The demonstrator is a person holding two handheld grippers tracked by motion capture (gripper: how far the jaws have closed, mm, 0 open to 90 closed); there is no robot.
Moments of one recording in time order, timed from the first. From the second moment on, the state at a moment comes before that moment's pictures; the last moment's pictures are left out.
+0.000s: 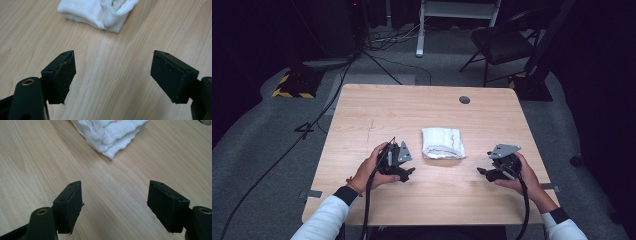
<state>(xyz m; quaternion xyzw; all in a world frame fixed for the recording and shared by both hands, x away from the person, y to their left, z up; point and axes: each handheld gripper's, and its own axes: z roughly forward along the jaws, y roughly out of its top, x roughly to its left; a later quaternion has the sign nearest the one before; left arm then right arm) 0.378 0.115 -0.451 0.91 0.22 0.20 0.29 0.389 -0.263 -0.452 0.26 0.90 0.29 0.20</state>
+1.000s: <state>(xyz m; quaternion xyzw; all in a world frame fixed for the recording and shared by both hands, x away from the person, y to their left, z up) 0.329 0.218 -0.473 0.87 0.31 0.23 0.30 0.343 -0.373 -0.486 0.38 0.85 0.30 0.20</state>
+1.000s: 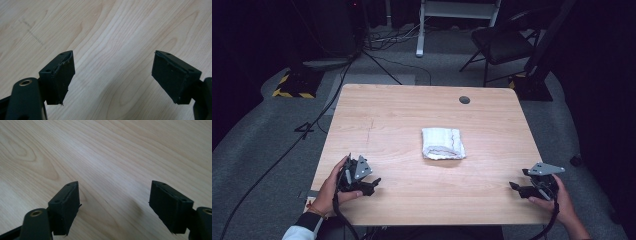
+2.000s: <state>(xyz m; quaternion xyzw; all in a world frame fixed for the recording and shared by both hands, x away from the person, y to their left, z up) 0.323 0.270 -0.504 0.83 0.41 0.16 0.34 0.329 -0.421 -0.504 0.47 0.78 0.35 0.22</state>
